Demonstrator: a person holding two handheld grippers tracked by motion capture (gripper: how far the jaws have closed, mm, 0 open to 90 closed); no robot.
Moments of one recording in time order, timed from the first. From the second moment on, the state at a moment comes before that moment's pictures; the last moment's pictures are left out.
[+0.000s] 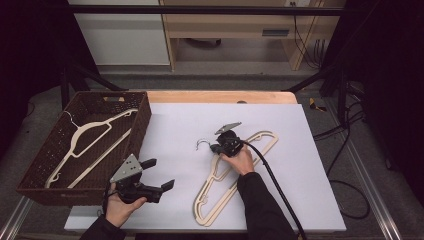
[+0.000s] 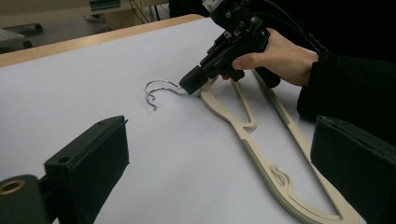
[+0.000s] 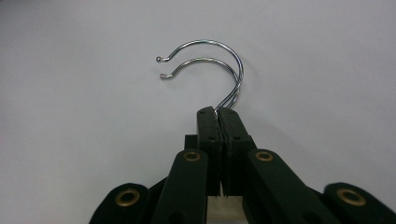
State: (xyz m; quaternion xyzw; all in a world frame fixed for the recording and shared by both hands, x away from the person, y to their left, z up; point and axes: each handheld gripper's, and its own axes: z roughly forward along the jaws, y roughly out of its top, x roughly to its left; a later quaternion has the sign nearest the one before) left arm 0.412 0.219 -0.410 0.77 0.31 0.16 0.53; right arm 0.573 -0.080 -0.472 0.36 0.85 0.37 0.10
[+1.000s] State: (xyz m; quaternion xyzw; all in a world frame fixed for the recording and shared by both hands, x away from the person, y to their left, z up) left arm 0.466 0.125 -0.415 0.80 0.31 0.10 0.50; right arm 0.535 -0.113 -0.413 0.30 0.83 0.45 0.14
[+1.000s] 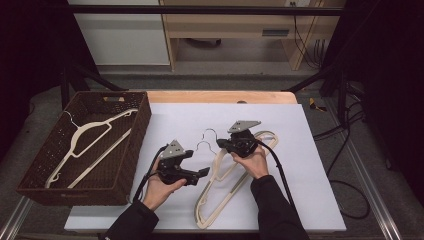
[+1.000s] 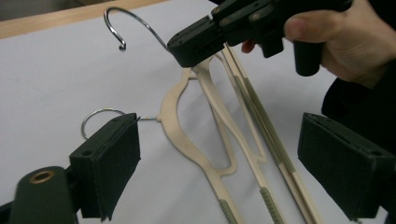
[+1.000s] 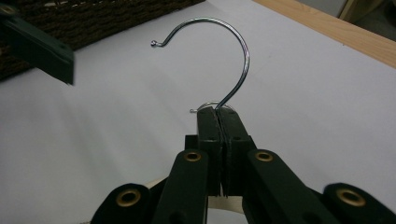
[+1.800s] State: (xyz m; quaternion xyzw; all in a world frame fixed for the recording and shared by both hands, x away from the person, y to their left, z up) left arm 0.496 0.072 -0.441 0.82 0.32 0.03 0.47; right arm 0.527 -0.119 -0.406 0.29 0.83 0.45 0.14
